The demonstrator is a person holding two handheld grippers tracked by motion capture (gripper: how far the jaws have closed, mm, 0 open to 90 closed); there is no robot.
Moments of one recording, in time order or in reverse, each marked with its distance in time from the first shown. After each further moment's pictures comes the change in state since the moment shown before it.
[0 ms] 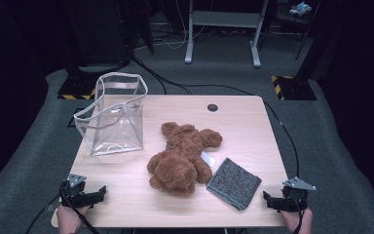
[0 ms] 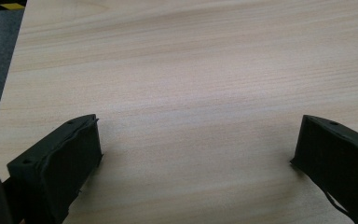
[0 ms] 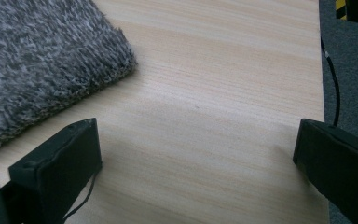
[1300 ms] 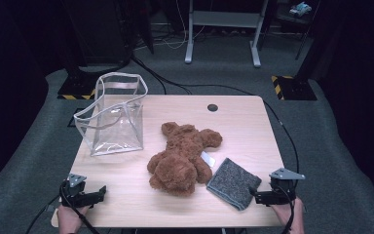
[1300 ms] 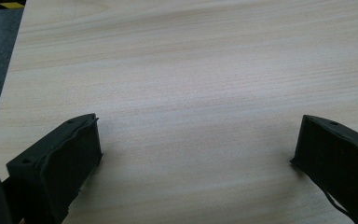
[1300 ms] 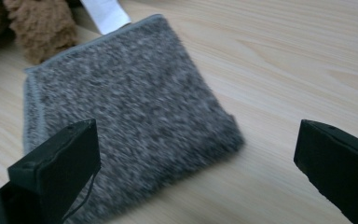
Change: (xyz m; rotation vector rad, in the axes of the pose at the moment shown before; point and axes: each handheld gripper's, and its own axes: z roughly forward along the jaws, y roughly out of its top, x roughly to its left) left arm 0.000 0.000 0.000 0.001 0.000 -0.003; right arm 0.047 0.051 -0.014 -0.022 0.176 -0.115
